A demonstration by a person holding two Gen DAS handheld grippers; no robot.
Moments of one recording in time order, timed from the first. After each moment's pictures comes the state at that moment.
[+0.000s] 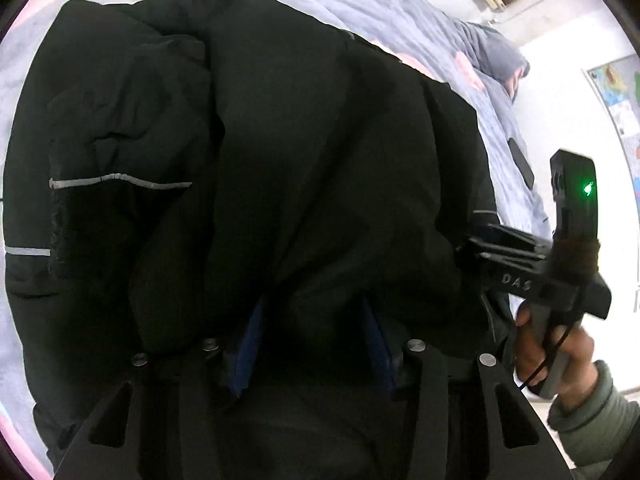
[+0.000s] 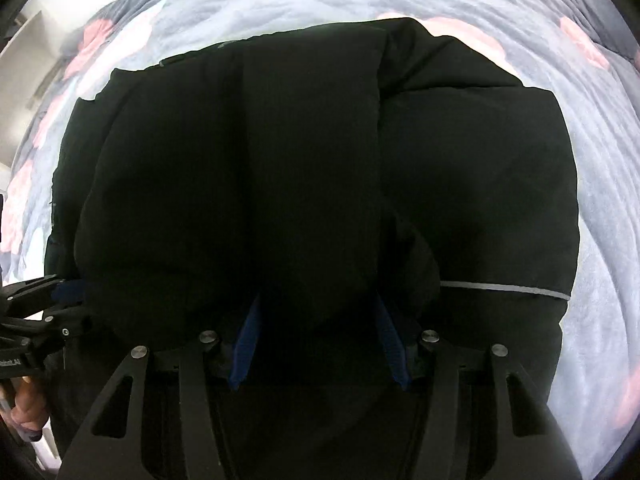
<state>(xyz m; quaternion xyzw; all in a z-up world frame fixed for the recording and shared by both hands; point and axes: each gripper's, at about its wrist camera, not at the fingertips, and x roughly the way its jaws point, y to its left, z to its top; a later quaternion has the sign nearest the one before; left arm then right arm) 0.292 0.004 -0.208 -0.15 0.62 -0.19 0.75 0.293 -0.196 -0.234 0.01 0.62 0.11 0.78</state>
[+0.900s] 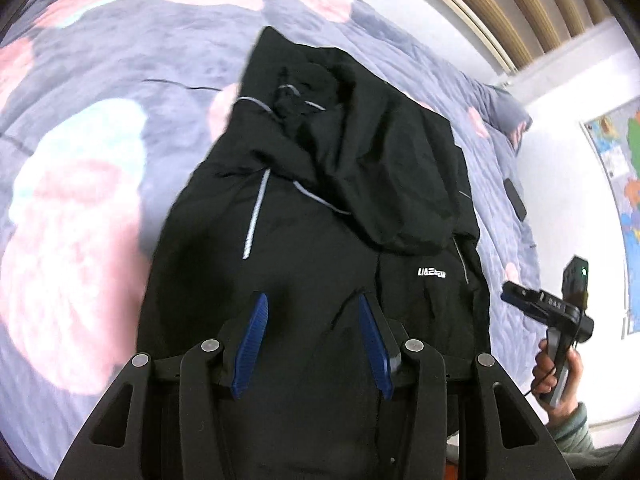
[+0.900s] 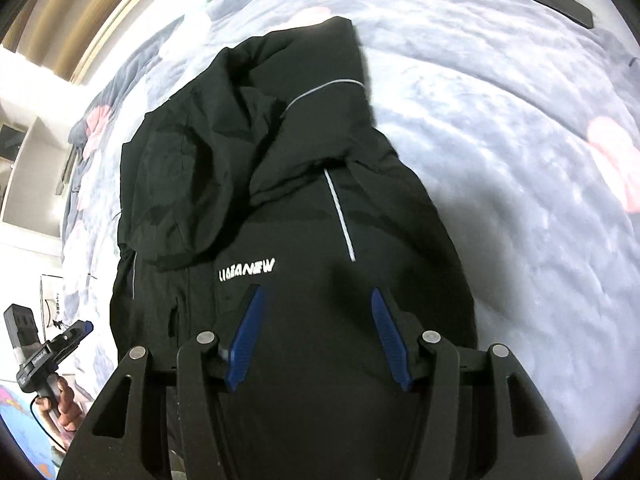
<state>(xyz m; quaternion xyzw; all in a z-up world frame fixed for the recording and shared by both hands) 0.085 0.103 -0.113 -0.22 0.57 -0.09 0.79 0.110 -0.334 -0.163 0.20 0.61 0.06 0.77</state>
